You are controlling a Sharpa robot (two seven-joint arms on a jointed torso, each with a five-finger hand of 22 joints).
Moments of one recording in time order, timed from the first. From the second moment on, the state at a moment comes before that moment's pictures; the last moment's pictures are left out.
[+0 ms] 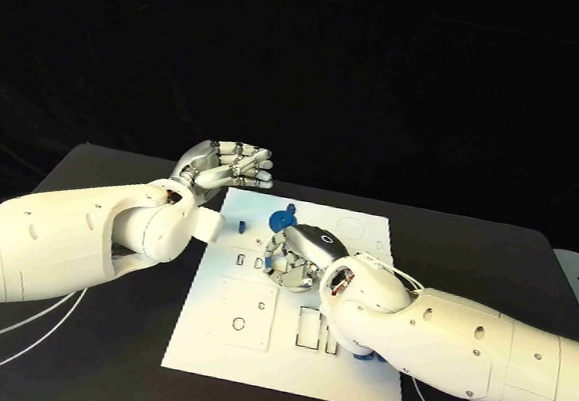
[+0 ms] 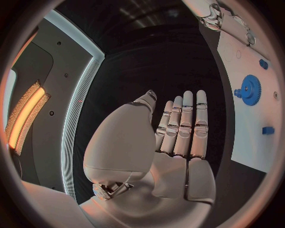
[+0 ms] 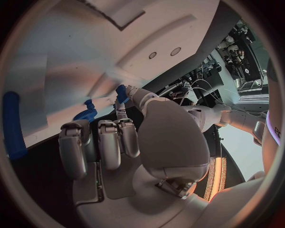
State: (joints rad) left arm 1.19 -0.79 -0.03 1.43 -0.03 -0.33 0.46; left_hand 1.46 -0.11 0.26 0.28 0.05 0.84 0.21 0.30 0.19 1.06 0.16 0.13 0.07 1.01 0.11 0.36 0.30 0.17 0.96 0.23 0.29 0.09; right arm 1.13 -0.49 -0.14 1.44 -1.49 -0.45 -0.25; right_hand 1.32 -0.14 0.49 0.10 0.18 0.99 0.12 0.28 0.38 1.47 0.04 1.45 1.31 1.46 -0.03 1.55 1.31 0.01 1.46 0.08 1.57 1.31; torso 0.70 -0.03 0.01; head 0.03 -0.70
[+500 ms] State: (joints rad) left arm 1.19 -0.79 -0.03 1.44 -0.03 -0.32 0.46; left_hand 1.46 -0.11 0.26 0.28 0.05 0.84 0.21 0.30 0.19 1.06 0.16 0.13 0.07 1.01 0.11 0.36 0.30 0.17 0.96 0.23 0.29 0.09; right arm 1.12 -0.47 -0.13 1.41 -1.54 -0.47 -0.25; right_hand 1.31 -0.15 0.49 0.10 0.18 0.99 0.12 0.28 0.39 1.47 0.04 1.45 1.31 1.46 -0.03 1.55 1.31 0.01 1.46 0.08 1.57 1.31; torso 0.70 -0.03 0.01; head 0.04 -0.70
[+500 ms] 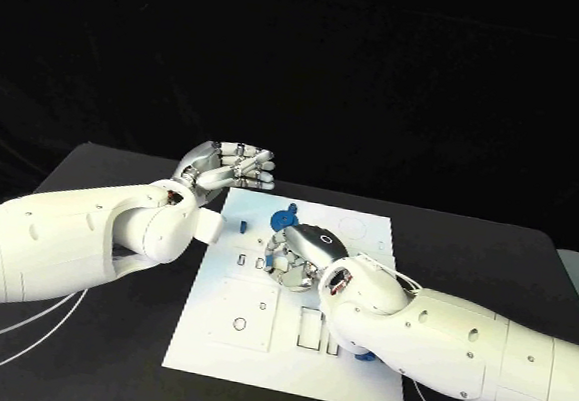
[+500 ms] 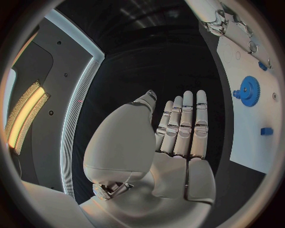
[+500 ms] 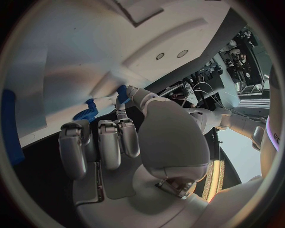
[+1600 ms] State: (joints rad) left arm 1.19 -0.80 -0.03 1.44 -0.03 -0.32 0.46; left_hand 1.46 -0.11 0.26 0.28 0.05 0.84 0.21 0.30 0.19 1.06 0.16 0.13 0.07 1.01 0.11 0.36 0.30 0.17 0.96 0.23 0.29 0.09; right arm 1.12 -0.46 -0.13 1.40 -1.55 -0.45 -0.24; right_hand 1.29 -0.16 0.49 0.10 0.18 0.96 0.12 0.31 0.41 1.47 0.04 1.45 1.31 1.46 -0.03 1.55 1.31 0.01 1.46 0.08 1.57 1.31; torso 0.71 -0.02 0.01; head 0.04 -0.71
